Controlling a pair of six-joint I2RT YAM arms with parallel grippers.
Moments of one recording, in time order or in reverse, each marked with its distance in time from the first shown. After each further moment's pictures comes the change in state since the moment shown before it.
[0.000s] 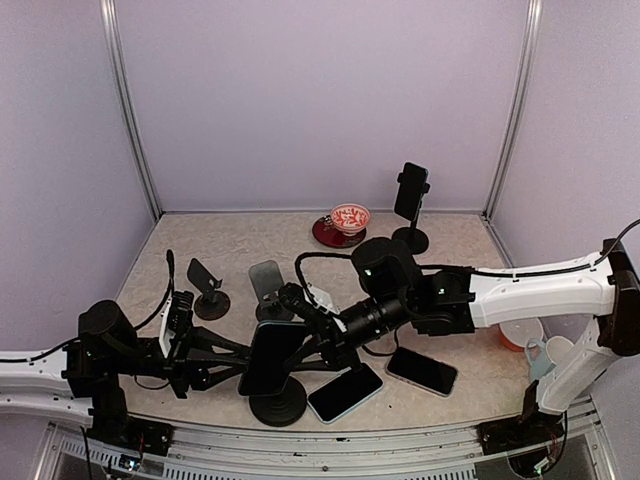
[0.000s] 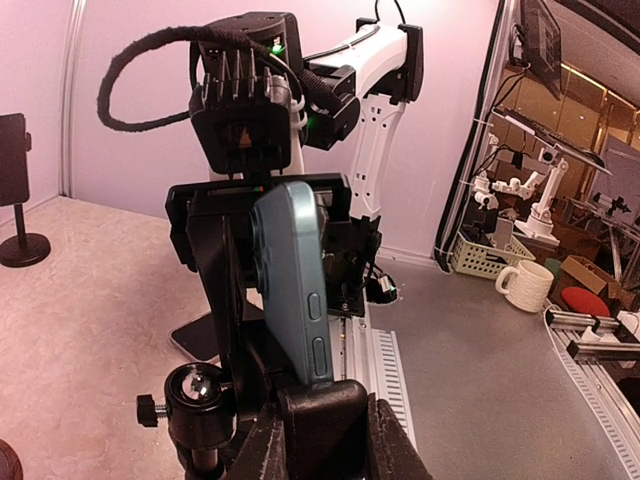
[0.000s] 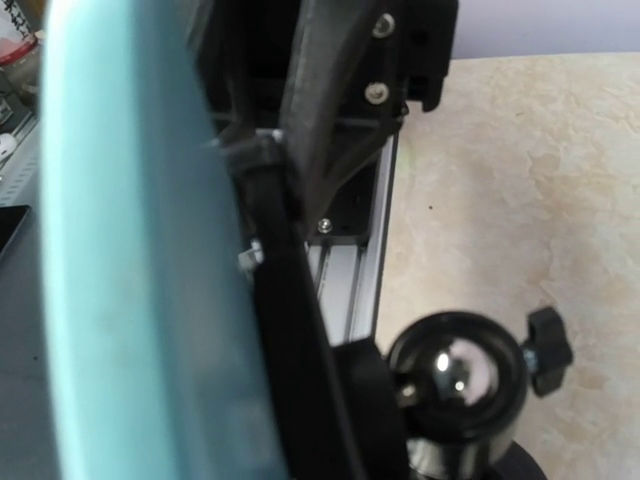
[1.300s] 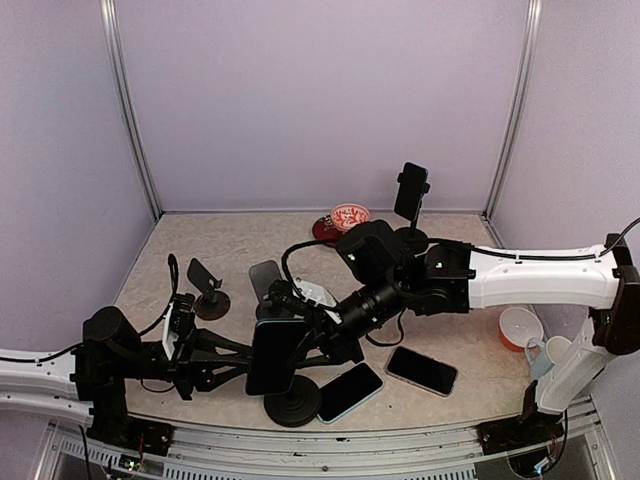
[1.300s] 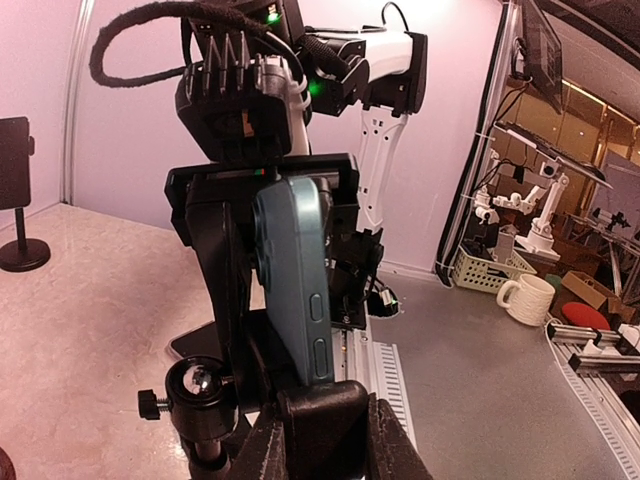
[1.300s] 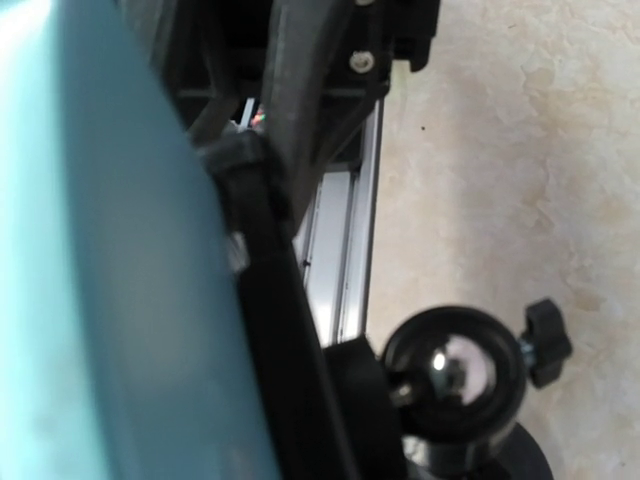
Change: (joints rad) left arm -0.008 0.053 -0.055 0.152 -0.023 -0.029; right arm 0.000 0.038 0.200 -0.361 0.043 -0.055
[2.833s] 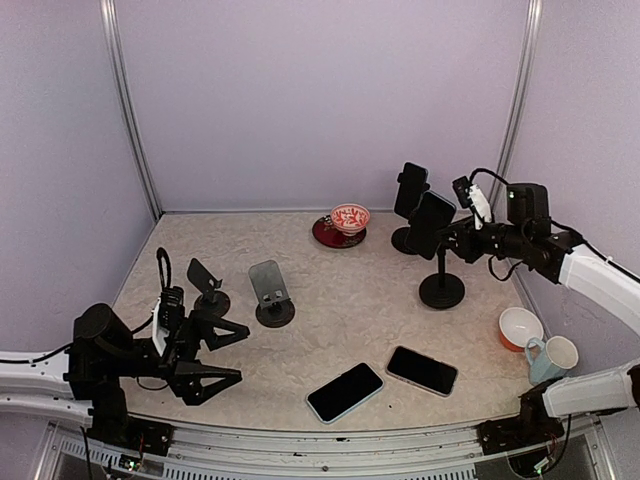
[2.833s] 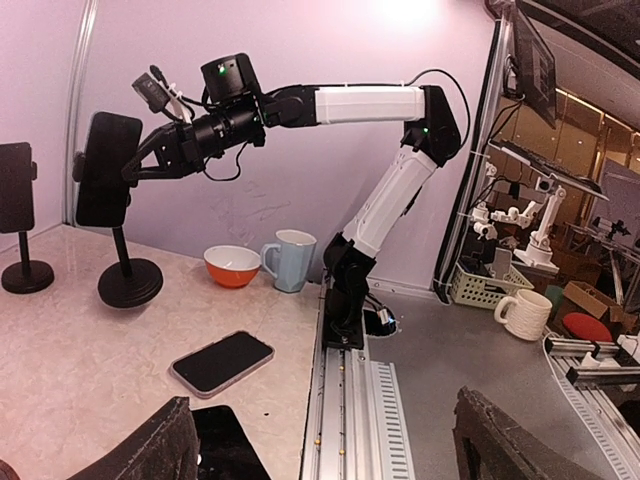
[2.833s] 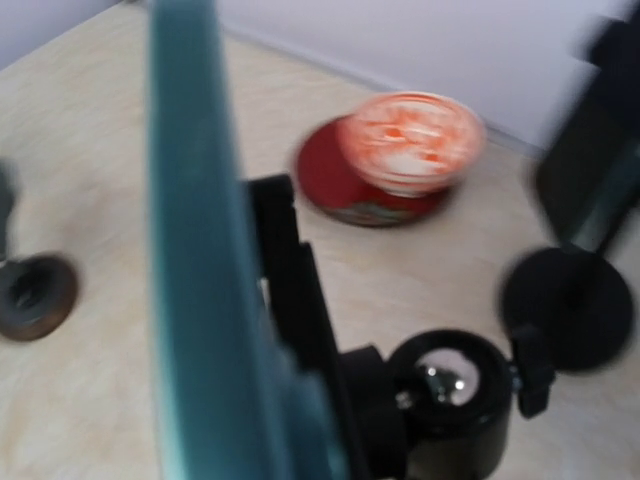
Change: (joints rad) left arm -0.012 -0.048 0.026 -0.029 -0.026 0.000; right arm -0.850 -0.450 -0.370 0.144 0.215 -0.008
